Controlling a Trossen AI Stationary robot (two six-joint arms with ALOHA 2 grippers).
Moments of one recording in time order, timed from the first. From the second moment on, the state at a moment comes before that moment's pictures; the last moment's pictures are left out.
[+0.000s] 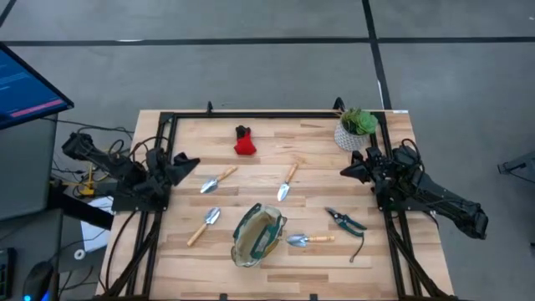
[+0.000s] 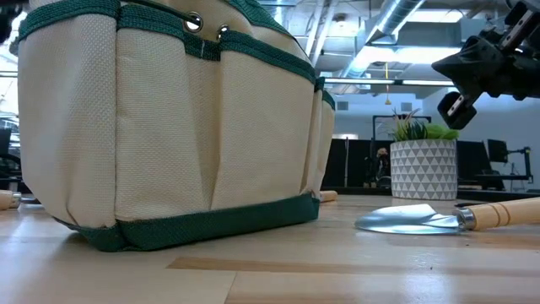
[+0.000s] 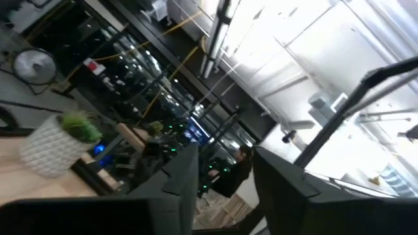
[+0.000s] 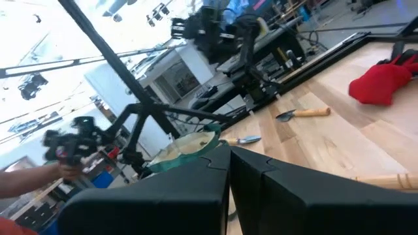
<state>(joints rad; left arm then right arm) -0.48 0.45 0.22 0.75 -0.66 -0.51 -0.58 0.01 0.01 0.09 -0.69 0.68</state>
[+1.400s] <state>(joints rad) 0.12 1.25 1.21 -0.20 -0.34 -0.66 -0.58 0.01 0.01 0.09 -0.68 0.84</state>
